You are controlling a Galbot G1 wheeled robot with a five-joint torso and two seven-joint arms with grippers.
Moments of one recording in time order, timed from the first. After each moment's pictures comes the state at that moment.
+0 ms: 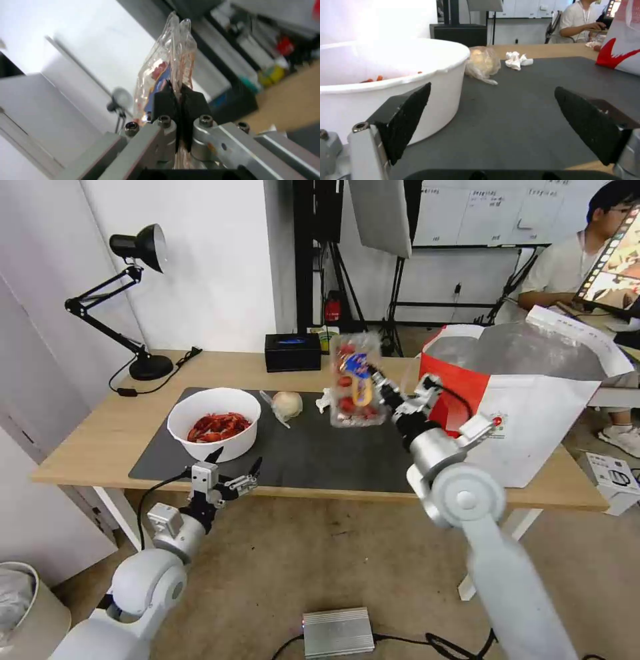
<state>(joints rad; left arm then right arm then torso) 1.32 -1.05 -0.41 -1.97 -0.47 0.06 0.03 -0.90 1.25 0.33 2.08 1.22 -0.18 0.25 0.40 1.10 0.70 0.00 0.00</state>
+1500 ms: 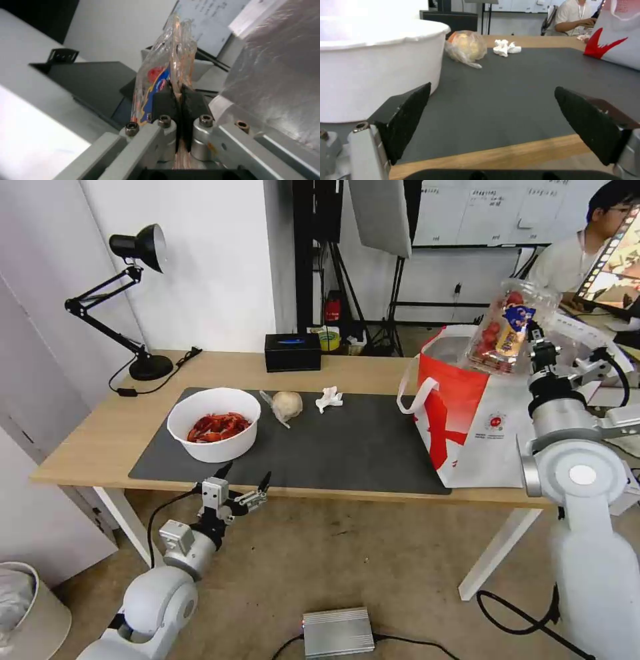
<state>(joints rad) 1.37 -1.11 -0.39 -1.99 -0.43 0.06 0.04 -0.87 1.21 0.67 2.03 1.39 -0.04 0.47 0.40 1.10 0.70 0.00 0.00</state>
